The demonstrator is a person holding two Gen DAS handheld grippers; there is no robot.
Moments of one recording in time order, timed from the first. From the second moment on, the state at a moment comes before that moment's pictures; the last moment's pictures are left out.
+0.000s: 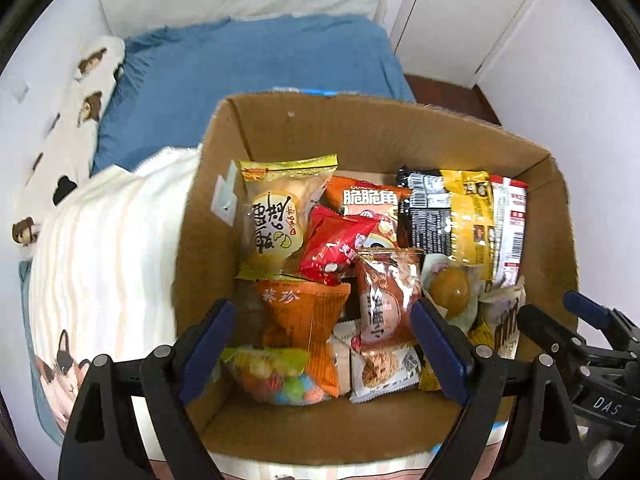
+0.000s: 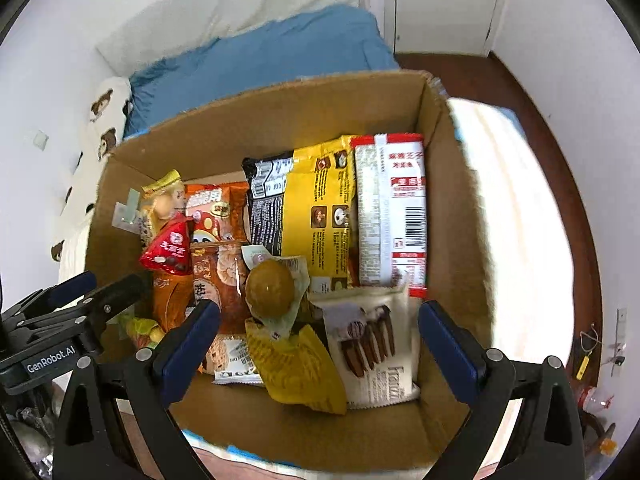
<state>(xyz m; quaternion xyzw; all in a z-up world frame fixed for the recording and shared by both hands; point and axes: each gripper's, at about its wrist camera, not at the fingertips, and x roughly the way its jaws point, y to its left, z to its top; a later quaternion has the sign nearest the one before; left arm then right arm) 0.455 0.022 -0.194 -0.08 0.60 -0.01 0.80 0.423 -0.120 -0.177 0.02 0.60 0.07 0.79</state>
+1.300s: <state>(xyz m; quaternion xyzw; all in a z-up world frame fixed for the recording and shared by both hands) 0.199 -0.008 -0.026 -0.03 0.38 0.04 0.92 0.129 -0.159 0.032 0.00 0.38 0.11 0.92</state>
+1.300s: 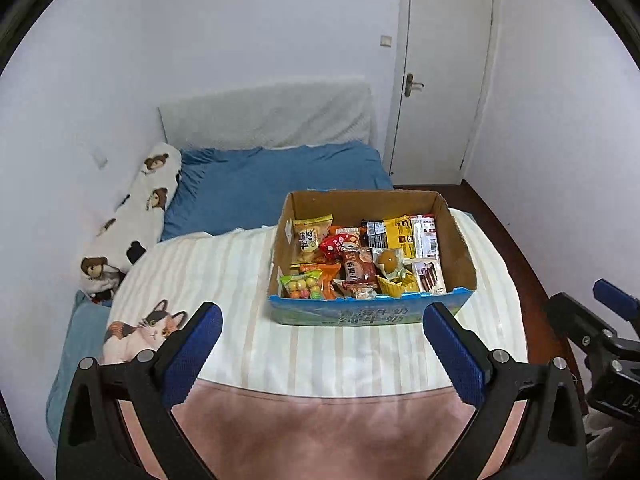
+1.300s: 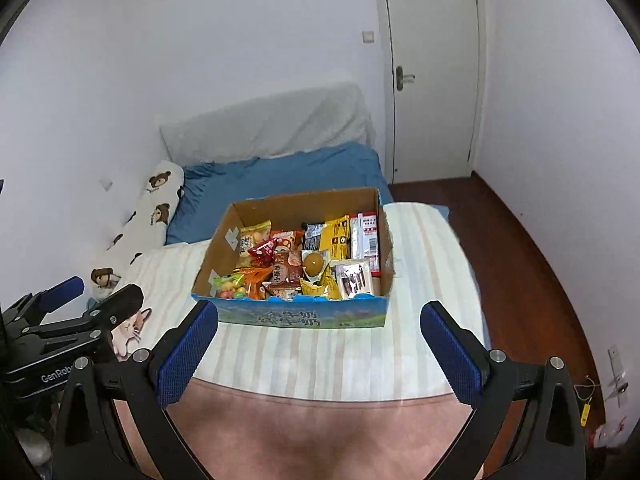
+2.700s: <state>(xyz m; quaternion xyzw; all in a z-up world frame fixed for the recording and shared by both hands) 0.231 -0.009 -0.048 -0.02 0.39 0.07 0.92 0.165 -0.153 0.010 0.00 0.39 0.06 0.92</state>
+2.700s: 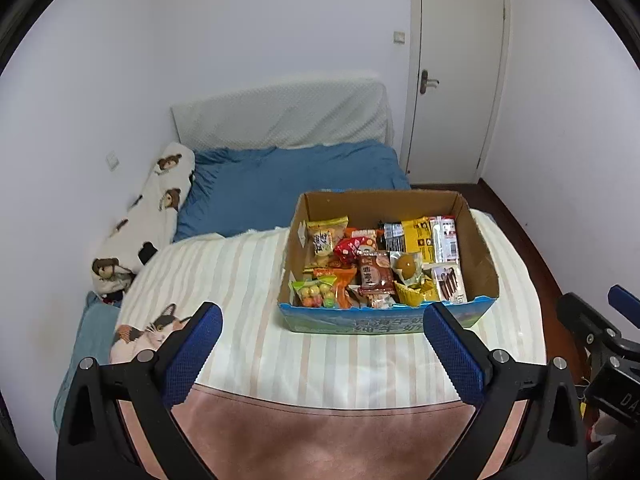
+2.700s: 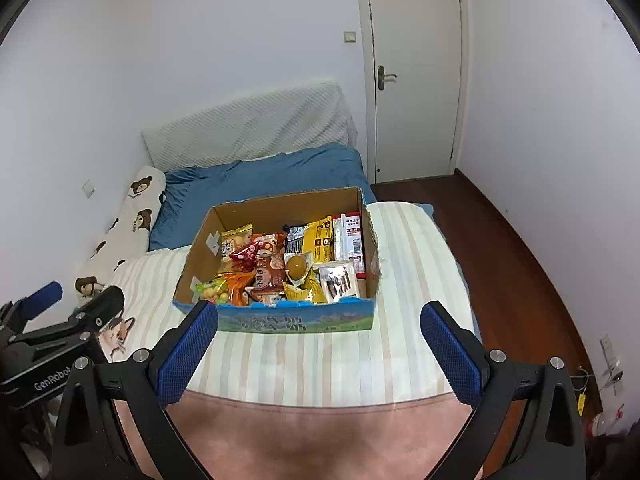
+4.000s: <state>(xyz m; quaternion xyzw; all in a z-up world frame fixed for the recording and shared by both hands) 0.311 -0.008 -0.105 -0.01 0.47 0.06 0.88 0.252 -0.154 -0.048 0.01 0.45 0.02 0.89</state>
